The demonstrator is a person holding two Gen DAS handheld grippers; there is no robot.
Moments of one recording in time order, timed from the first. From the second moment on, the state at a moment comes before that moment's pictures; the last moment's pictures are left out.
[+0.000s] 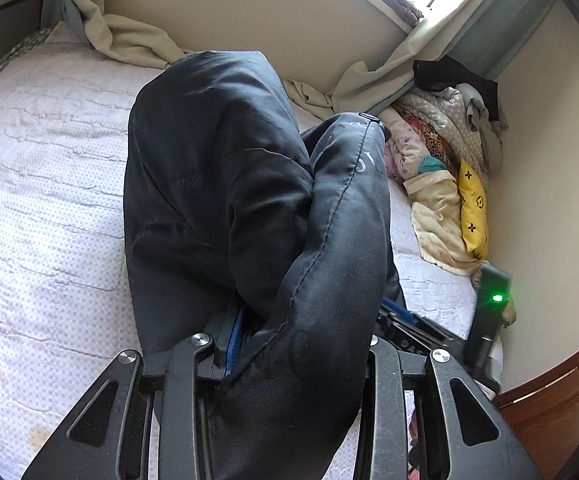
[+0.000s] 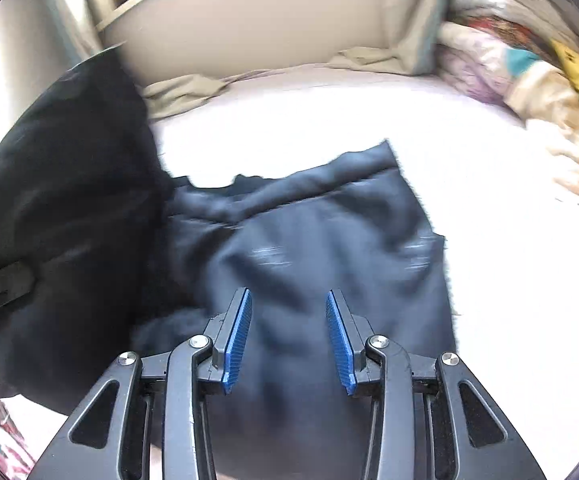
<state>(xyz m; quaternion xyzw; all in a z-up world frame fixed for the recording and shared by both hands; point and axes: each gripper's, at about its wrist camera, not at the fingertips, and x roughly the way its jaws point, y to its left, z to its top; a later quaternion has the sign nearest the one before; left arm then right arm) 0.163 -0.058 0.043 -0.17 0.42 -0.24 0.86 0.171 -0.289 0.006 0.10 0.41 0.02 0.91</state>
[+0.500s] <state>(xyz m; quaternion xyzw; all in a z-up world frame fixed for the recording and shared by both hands) 0.161 -0.130 0.041 -0.07 0.42 -0.24 0.87 0.192 -0.262 -0.068 0.03 0.43 0.00 0.90</state>
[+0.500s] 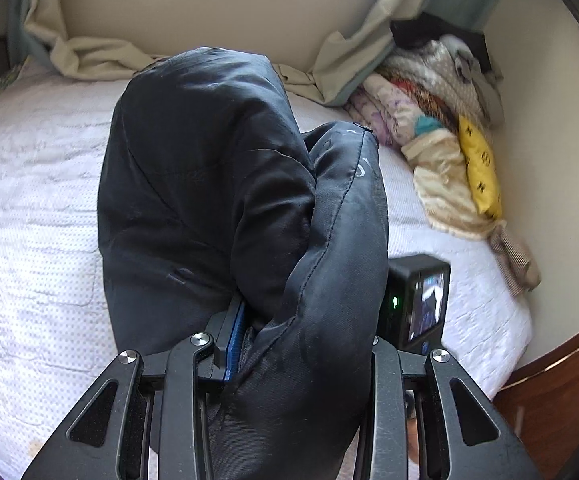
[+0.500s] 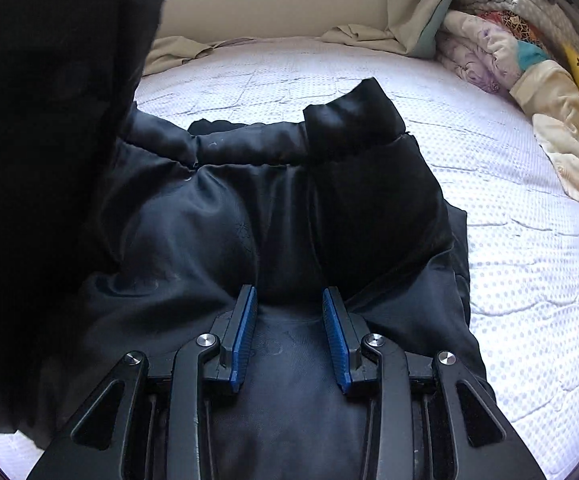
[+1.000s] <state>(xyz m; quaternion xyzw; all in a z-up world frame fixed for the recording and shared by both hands) 0.151 -0.153 0.022 -0.01 0.41 -0.24 0.88 0.155 -0.352 0.037 0.37 0.34 0.19 0.84</state>
